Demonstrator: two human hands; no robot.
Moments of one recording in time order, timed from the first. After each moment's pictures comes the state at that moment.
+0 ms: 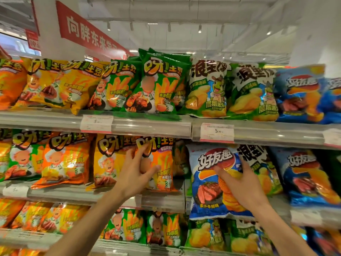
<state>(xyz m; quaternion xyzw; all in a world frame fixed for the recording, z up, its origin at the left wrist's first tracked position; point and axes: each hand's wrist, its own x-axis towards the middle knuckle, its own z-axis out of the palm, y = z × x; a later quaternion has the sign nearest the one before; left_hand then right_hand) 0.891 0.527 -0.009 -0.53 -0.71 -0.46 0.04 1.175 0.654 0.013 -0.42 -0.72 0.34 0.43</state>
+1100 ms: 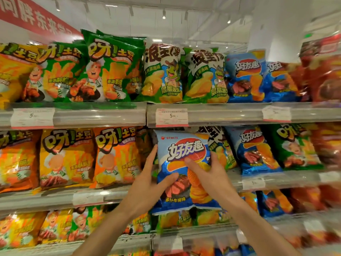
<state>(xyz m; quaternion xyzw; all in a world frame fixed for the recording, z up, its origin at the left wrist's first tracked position) 1.030 0.552 -0.027 -0.58 -0.57 -0.53 -0.24 1.212 0.641 -0.006 -0.41 -0.67 0.44 0.43</state>
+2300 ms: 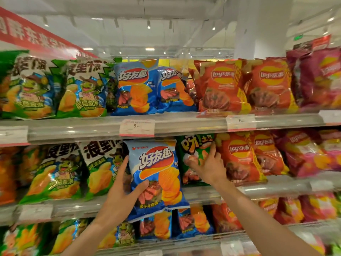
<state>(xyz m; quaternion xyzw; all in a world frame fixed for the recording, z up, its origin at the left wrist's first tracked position) 1.332 0.728 -0.030 -0.50 -0.61 -0.58 -0.19 1.538 0.922 -0.009 -0.55 -0.74 0.18 0.32</state>
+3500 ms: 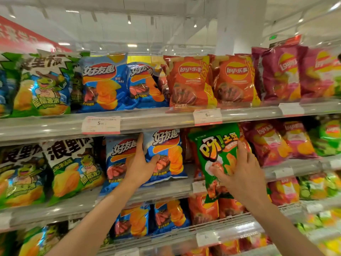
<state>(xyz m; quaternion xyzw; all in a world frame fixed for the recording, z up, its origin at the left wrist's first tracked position) 1.403 0.851 -0.005 -0.54 -0.67 -0.49 -0.10 1.695 0.878 -0.011 -0.58 -0.71 -0.01 0.40</state>
